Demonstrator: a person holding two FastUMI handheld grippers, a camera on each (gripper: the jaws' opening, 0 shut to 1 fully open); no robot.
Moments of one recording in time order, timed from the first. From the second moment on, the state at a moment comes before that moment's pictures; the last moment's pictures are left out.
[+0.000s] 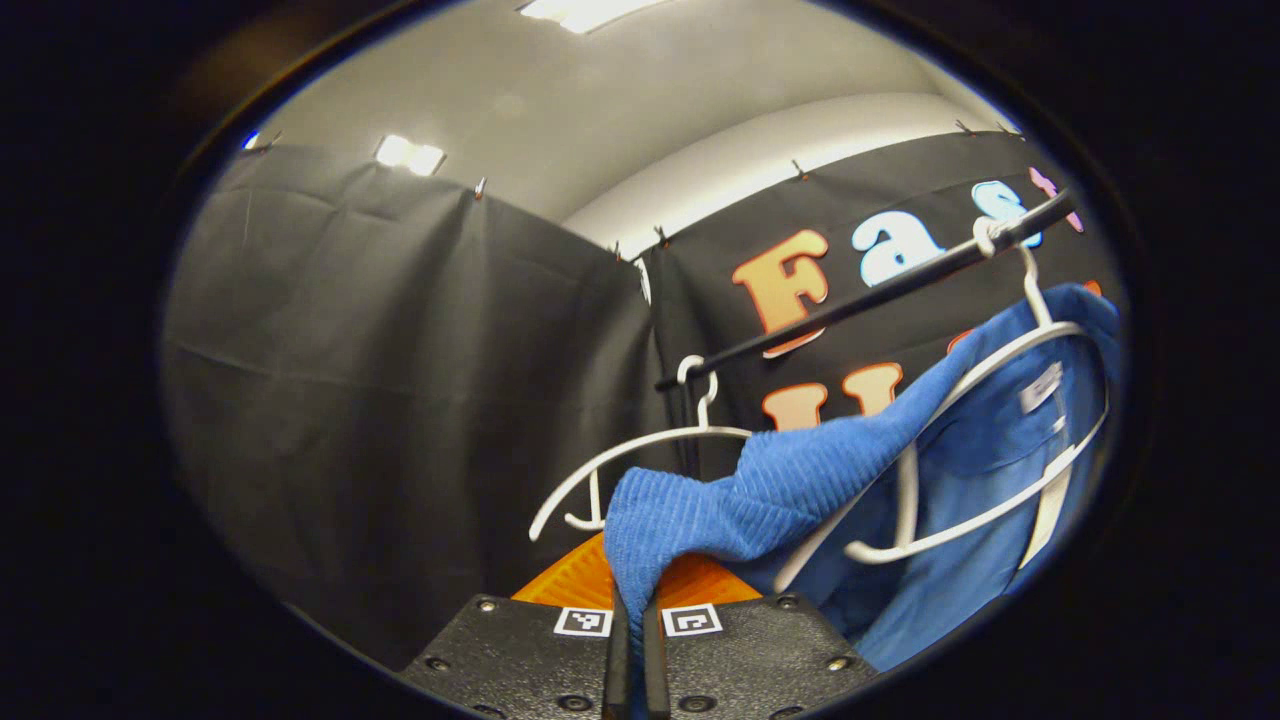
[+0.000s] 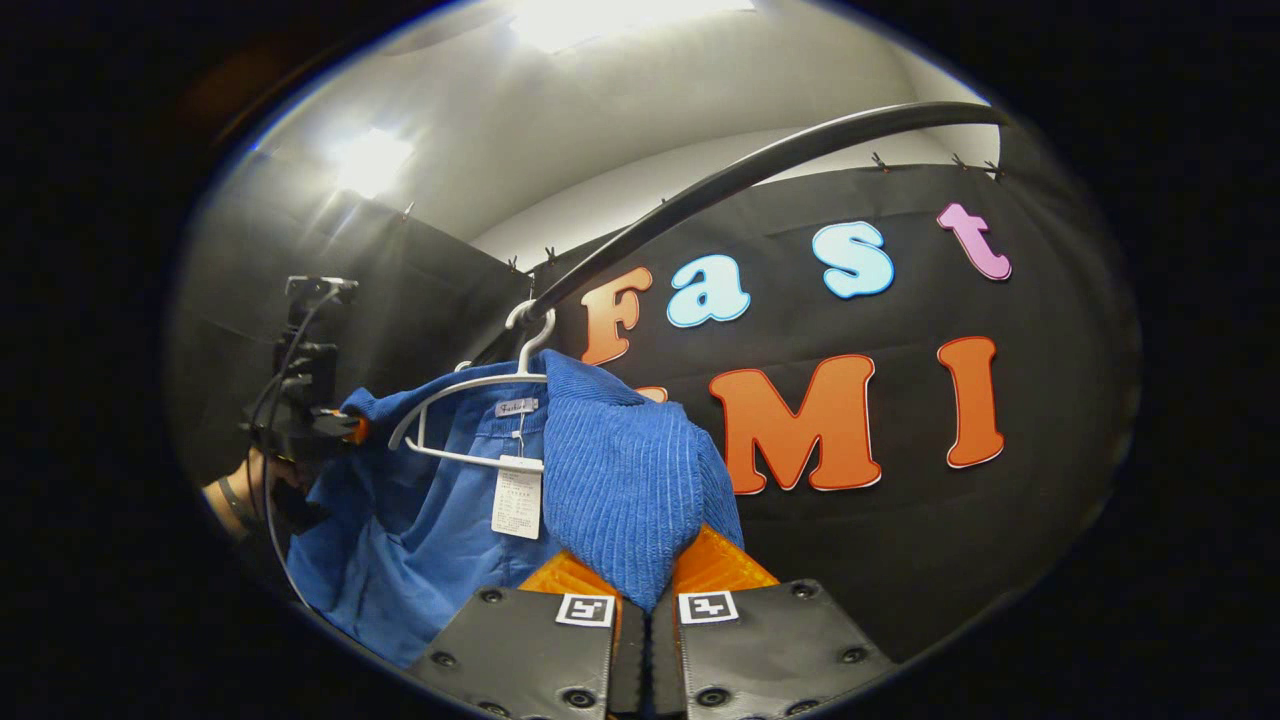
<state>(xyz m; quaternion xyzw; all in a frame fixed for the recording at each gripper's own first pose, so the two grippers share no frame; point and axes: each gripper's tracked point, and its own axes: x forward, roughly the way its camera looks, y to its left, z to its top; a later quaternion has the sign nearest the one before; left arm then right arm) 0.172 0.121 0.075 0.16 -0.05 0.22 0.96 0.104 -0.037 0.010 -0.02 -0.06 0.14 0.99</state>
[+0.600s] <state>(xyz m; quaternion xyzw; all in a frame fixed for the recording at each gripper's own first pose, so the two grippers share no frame) 0.242 0.131 0.021 0.05 -0.01 0.10 0.99 0.126 -0.031 0.014 -0.04 -0.04 0.06 1.00</state>
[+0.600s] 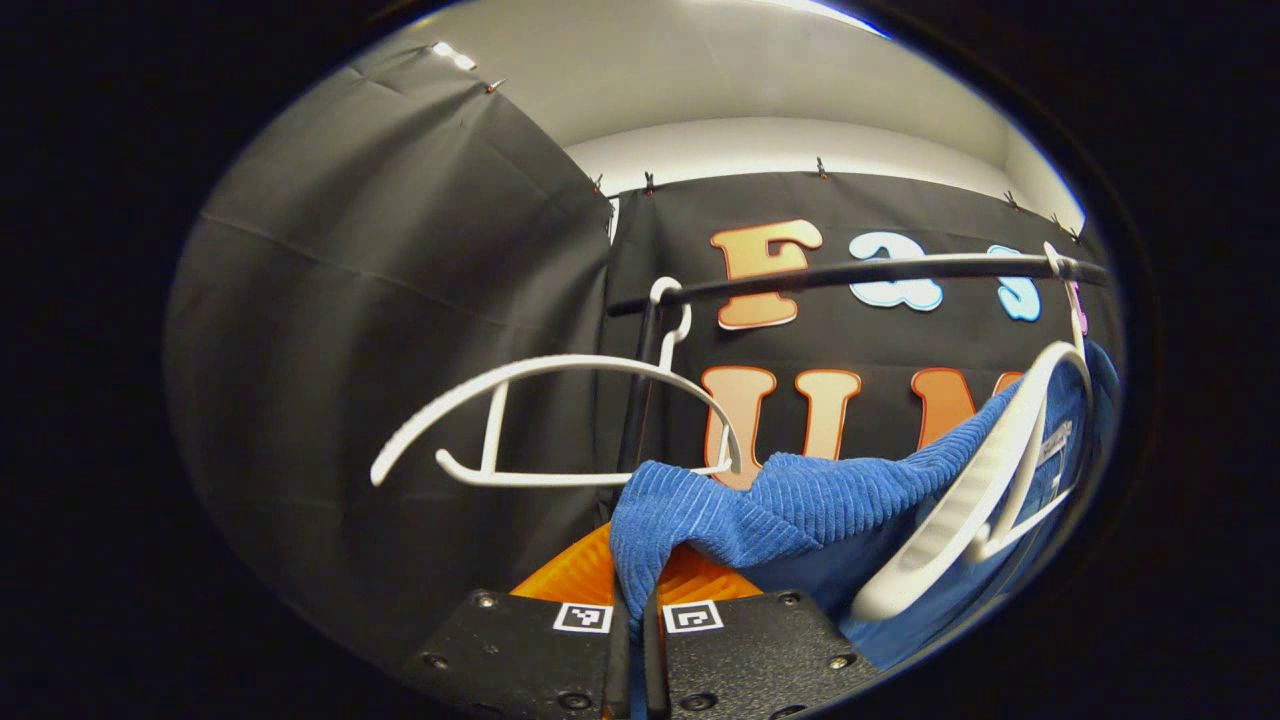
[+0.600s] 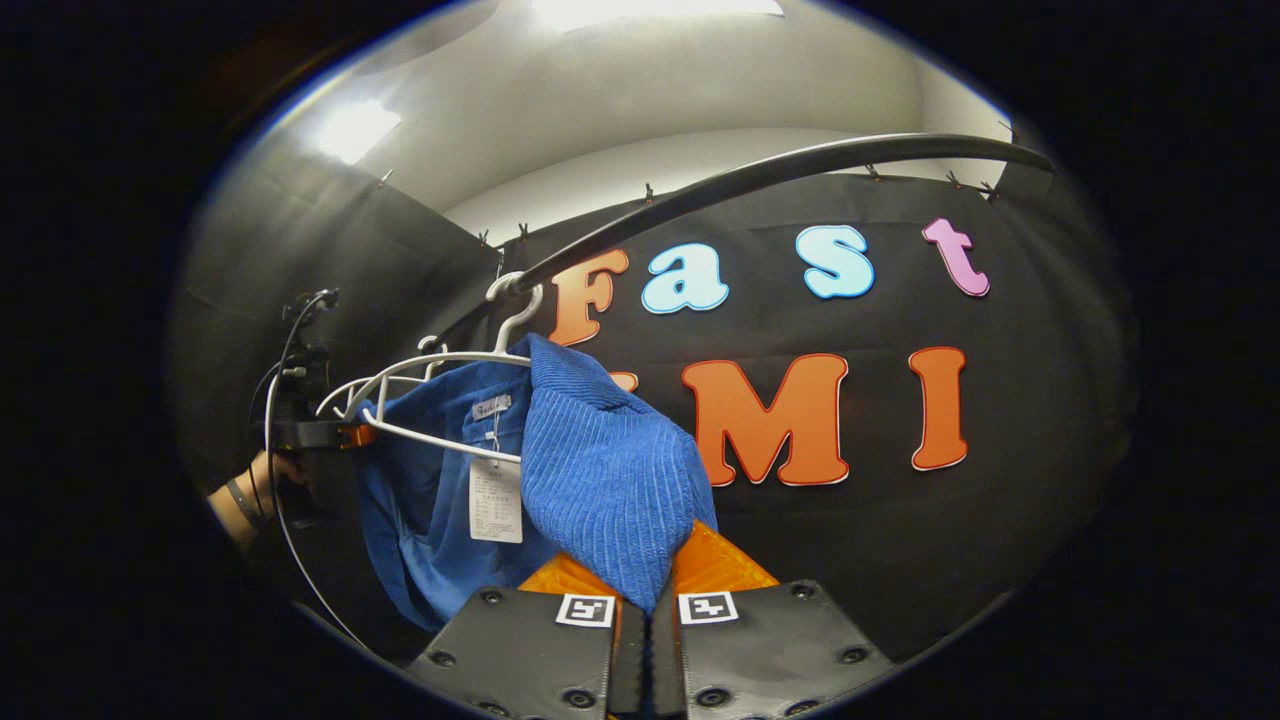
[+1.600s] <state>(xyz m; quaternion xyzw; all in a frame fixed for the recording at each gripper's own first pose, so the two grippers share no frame) 0.157 0.024 -0.127 0.07 0.10 -0.02 0.99 0.187 -0.208 -0.045 0.03 0.04 -0.10 0.99</state>
